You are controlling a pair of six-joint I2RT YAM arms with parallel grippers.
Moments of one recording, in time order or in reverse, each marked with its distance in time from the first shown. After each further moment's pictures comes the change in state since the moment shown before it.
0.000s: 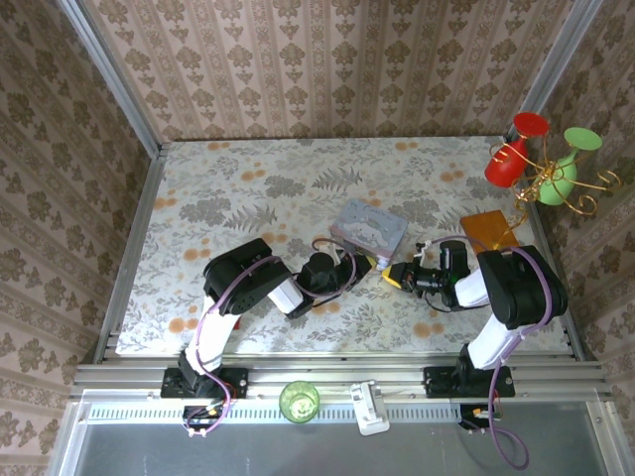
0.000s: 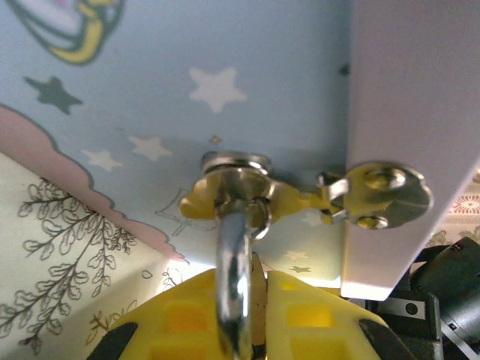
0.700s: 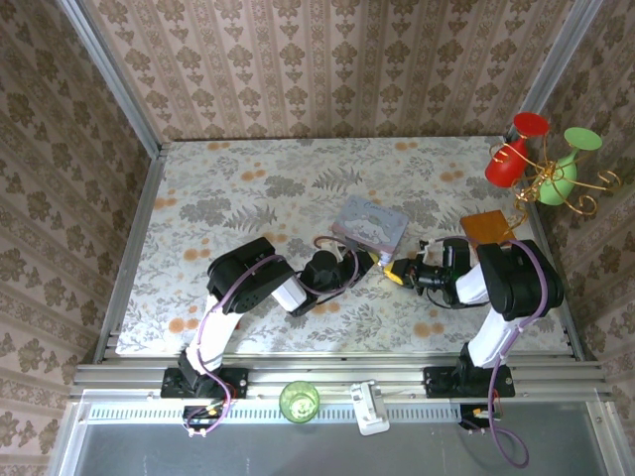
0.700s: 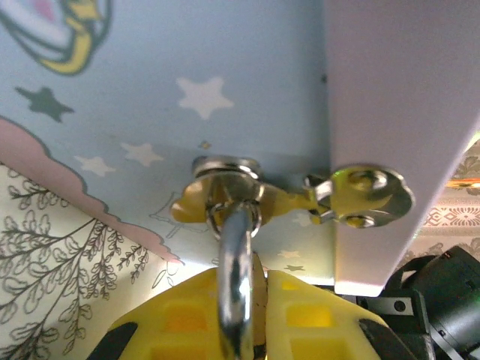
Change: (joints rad) left arm -0.002 0.027 0.045 0.003 -0.026 -0.003; right arm -0.045 0.059 0.029 0.053 -0.036 0.096
